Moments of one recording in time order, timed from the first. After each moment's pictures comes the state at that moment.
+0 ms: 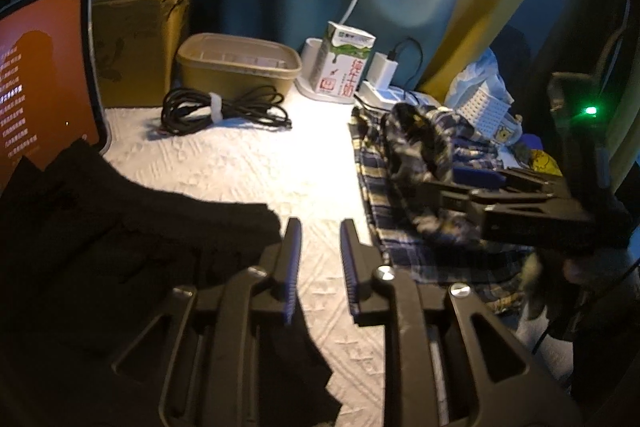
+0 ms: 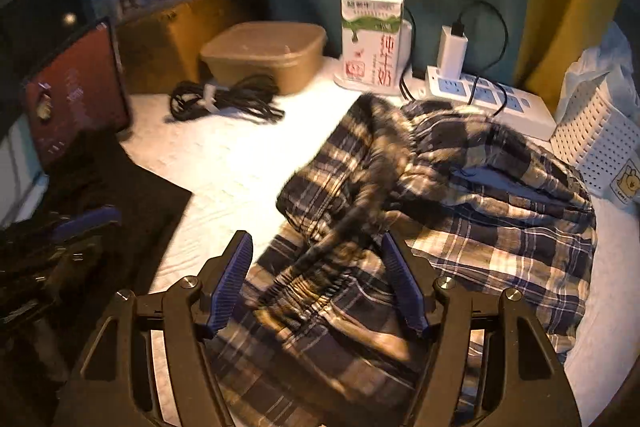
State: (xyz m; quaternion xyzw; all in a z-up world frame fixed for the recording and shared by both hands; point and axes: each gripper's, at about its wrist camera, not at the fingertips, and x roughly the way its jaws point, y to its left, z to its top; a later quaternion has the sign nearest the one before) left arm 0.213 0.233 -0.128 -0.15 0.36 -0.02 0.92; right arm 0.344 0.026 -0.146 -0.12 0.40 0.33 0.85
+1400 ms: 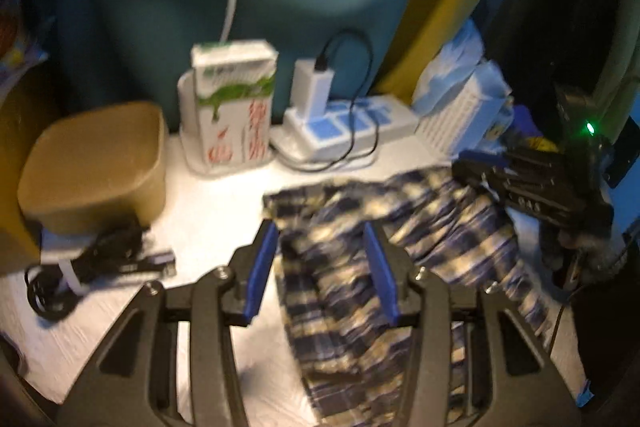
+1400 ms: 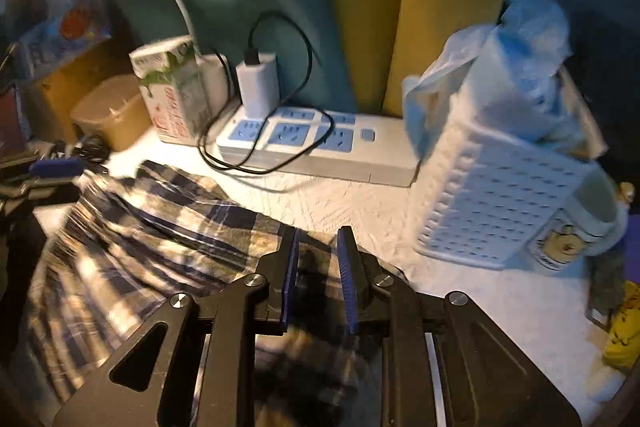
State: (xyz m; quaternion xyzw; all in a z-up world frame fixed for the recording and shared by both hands) left arm 0.396 0.167 -0.113 -0.07 0.39 -0.12 0.91; right arm 0.482 -0.092 -0.138 -0.13 0.35 0.27 0.89
